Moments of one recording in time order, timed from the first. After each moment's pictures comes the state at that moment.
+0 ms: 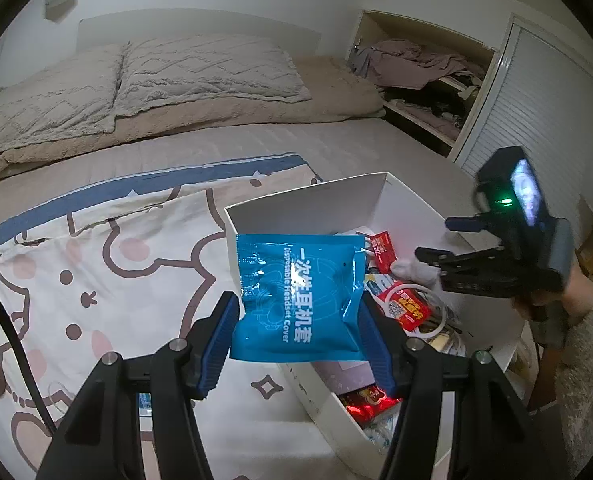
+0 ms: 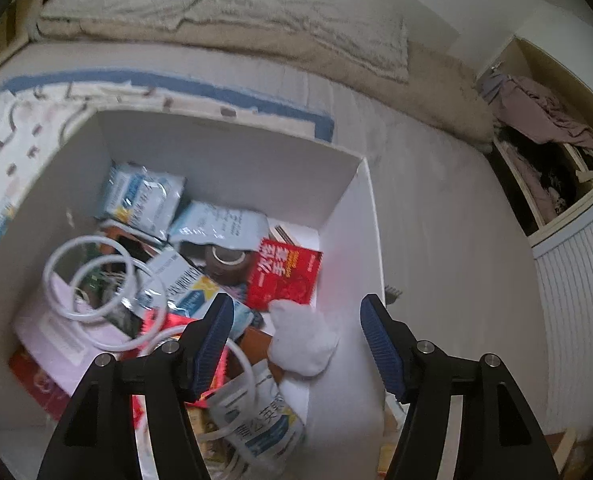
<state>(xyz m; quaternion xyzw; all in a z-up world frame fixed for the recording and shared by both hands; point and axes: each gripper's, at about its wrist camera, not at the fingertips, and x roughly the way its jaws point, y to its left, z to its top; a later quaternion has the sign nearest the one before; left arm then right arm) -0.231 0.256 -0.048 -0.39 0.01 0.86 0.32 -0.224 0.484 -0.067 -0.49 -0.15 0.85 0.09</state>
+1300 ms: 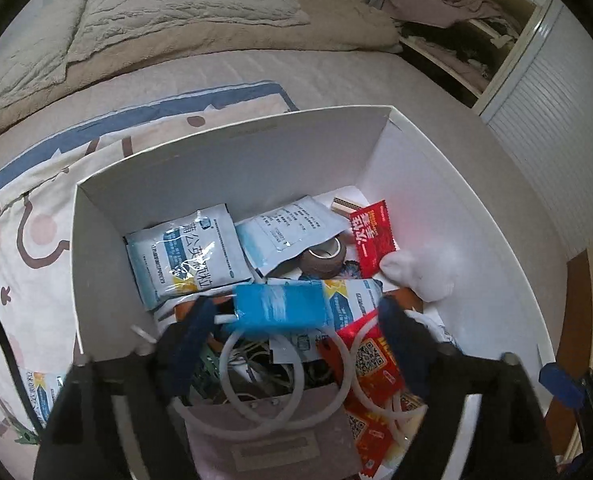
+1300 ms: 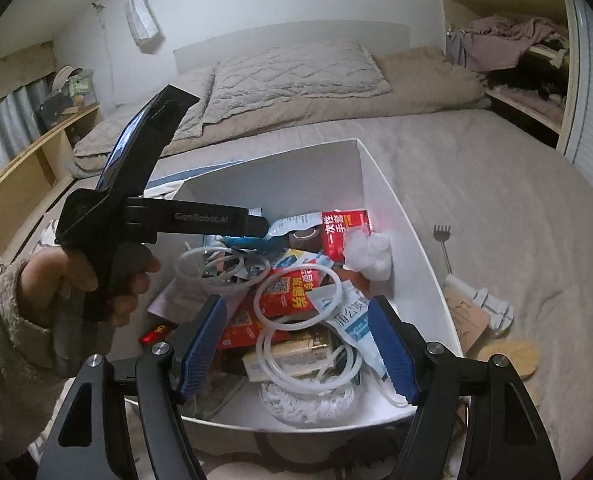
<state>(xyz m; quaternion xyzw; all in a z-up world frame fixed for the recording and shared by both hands) -0.277 0.394 -0.104 -0.50 0.04 0.81 0.30 -0.101 0.492 -0.060 -0.37 0.09 0.93 0.03</state>
